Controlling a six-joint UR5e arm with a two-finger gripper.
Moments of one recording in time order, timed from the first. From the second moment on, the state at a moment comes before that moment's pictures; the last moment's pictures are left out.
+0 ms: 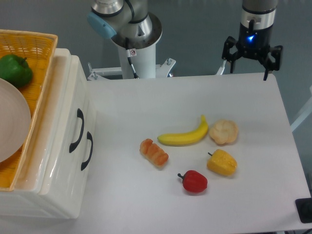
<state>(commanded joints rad) 2.91 -1.62 -1.66 -1.19 1.48 1.37</state>
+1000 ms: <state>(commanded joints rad) 2.75 -1.66 -1.69 -1.19 1.48 1.08</state>
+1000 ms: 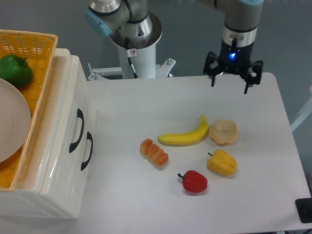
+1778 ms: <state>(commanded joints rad) 2.56 -1.72 -1.70 -1.26 1.48 0.72</state>
